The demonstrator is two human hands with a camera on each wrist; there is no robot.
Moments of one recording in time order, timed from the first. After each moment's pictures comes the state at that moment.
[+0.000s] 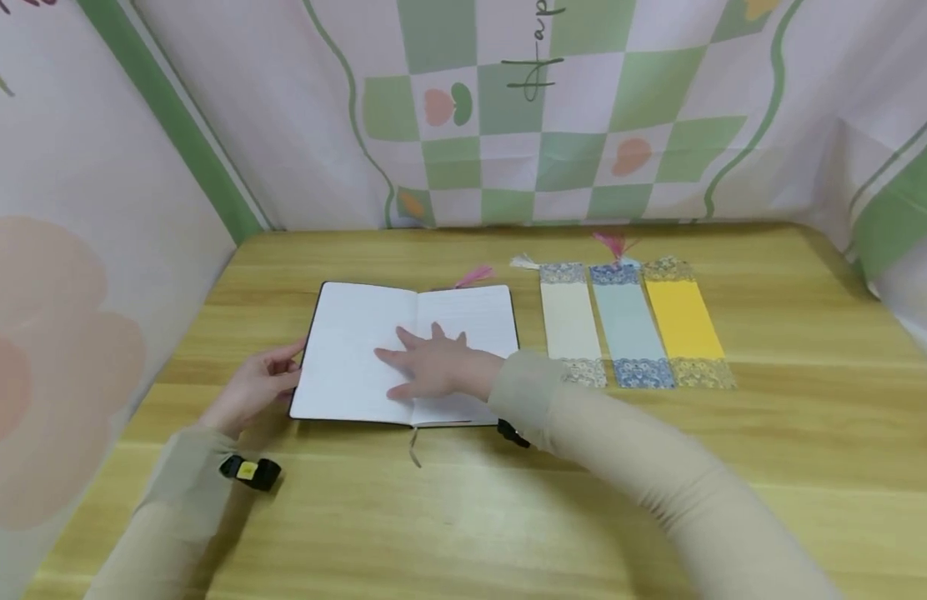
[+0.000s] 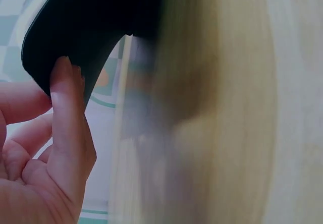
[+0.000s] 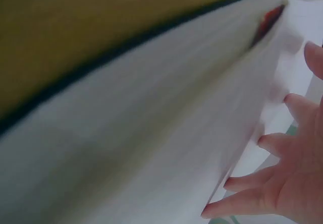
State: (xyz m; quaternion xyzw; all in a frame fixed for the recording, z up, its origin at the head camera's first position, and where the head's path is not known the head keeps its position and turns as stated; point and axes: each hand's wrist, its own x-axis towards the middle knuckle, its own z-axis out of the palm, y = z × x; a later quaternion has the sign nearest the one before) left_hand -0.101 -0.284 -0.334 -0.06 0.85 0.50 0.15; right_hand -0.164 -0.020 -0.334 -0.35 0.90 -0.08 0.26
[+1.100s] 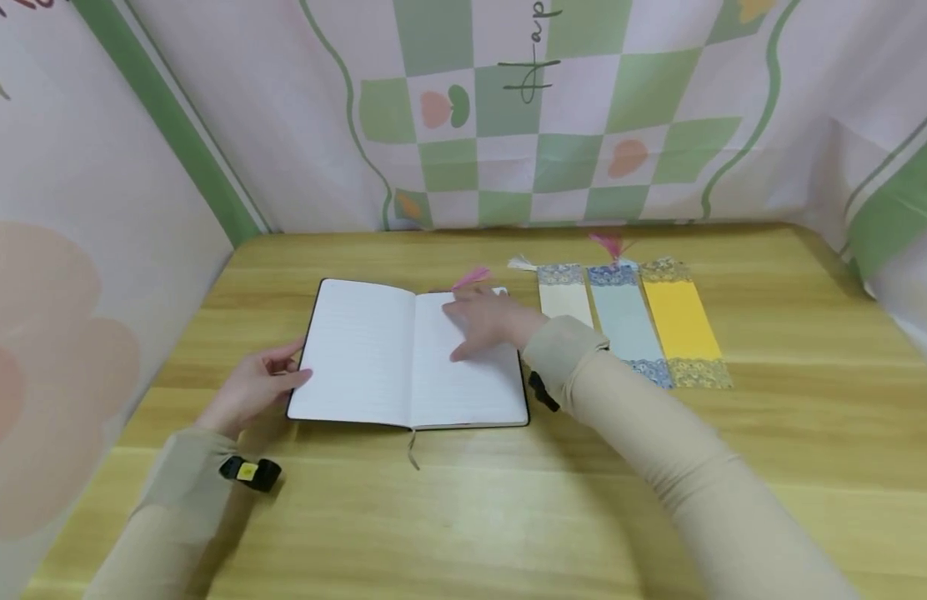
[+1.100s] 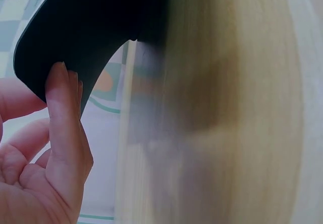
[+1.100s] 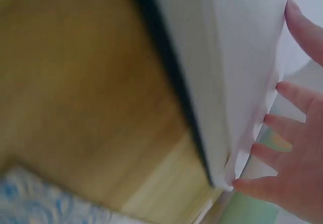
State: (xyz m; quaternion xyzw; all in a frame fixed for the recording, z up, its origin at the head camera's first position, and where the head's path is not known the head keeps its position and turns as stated) left_hand -0.101 -0.279 -0.328 -0.09 0.86 0.47 0.15; right_hand -0.225 0.037 -0.333 -0.32 0.93 -0.05 0.20
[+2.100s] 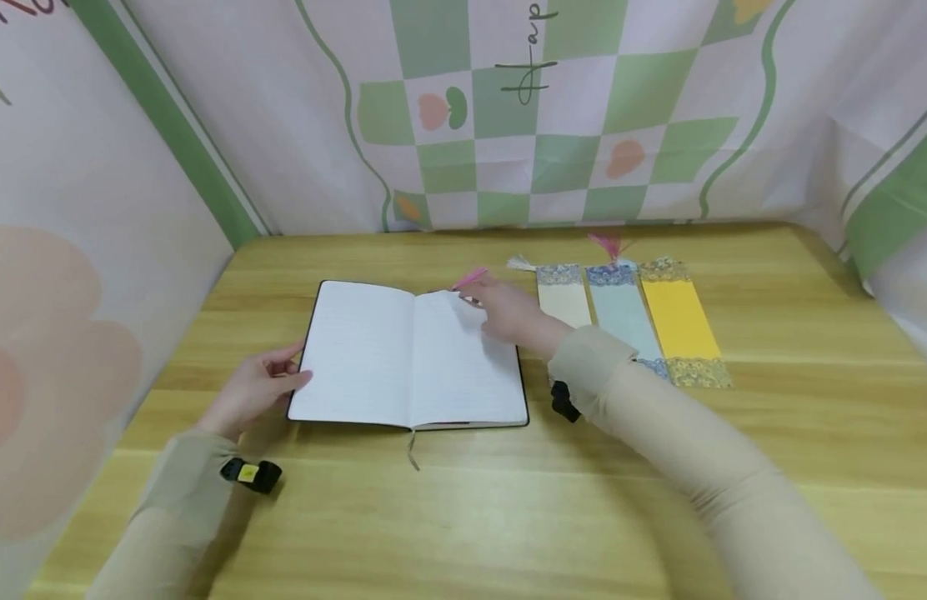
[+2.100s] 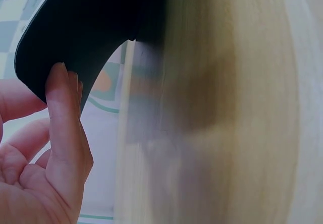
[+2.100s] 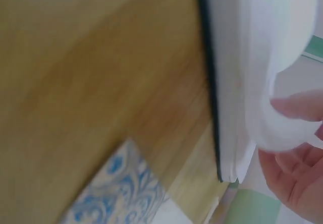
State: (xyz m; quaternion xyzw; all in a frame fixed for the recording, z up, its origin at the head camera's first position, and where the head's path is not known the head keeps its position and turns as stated) left_hand -0.104 -0.278 -0.330 -0.10 0.87 0.47 0.15; right_hand -0.222 0.060 -0.333 -0.29 0.94 -0.18 0.09
